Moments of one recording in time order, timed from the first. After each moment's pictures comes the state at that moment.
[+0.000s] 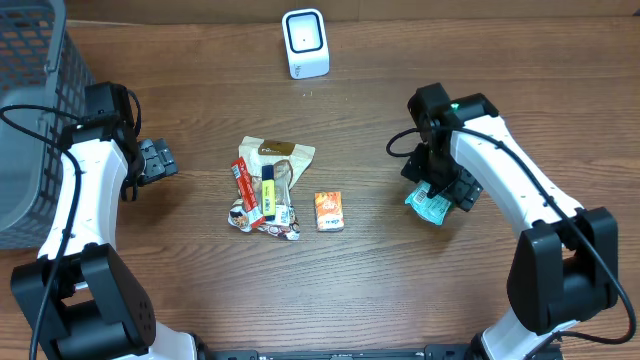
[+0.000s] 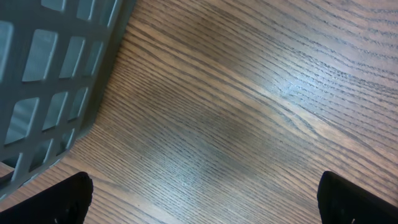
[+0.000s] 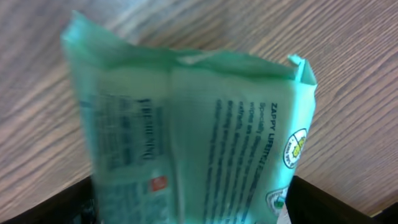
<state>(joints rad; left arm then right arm) 0.24 1.71 1.30 -0.92 -0.22 -0.23 0.28 1.81 1.40 -1.25 0.16 0.93</state>
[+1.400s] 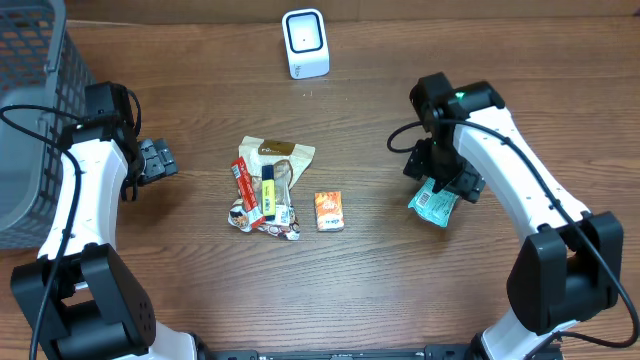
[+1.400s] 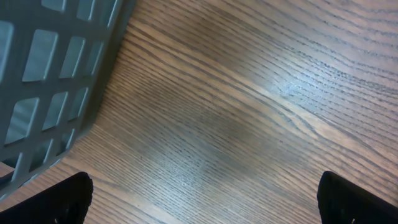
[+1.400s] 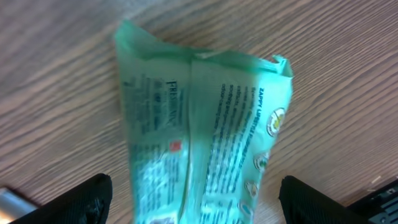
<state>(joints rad) 0.24 1.71 1.30 -0.92 -0.22 -0.23 0.28 1.81 1.48 -1.35 0.16 0.81</state>
